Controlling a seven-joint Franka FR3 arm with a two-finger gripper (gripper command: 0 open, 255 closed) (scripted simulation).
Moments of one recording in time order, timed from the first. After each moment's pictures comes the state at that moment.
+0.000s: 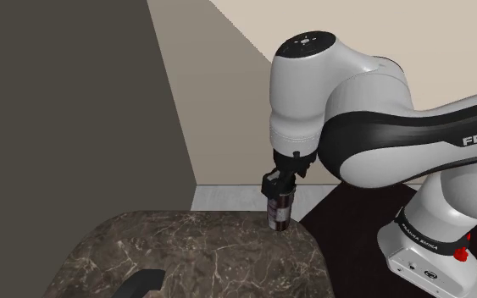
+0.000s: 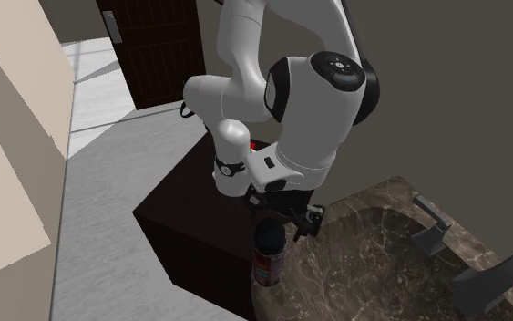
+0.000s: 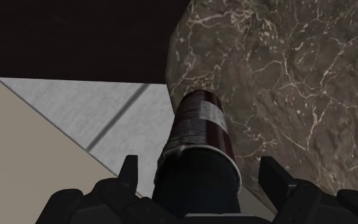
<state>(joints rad) 0.12 -0.67 0.70 -2.71 0.28 2.12 0.56</state>
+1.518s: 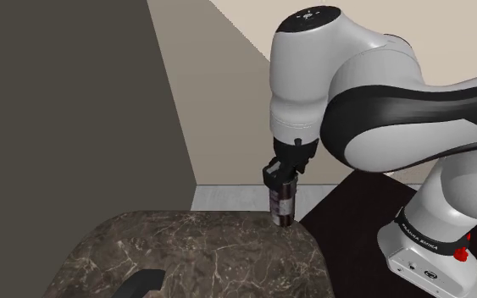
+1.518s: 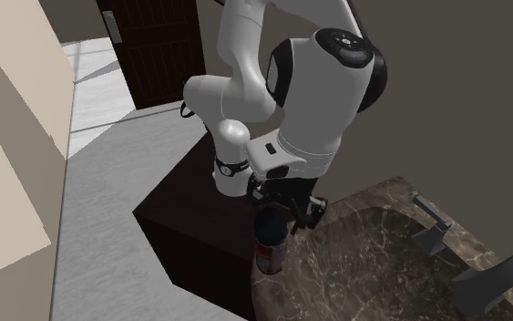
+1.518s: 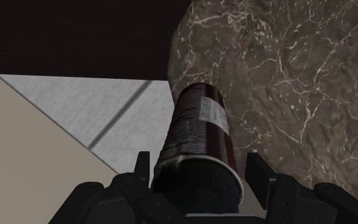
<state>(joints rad) 0.12 -0.71 0.67 -2.67 0.27 2.03 0.55</state>
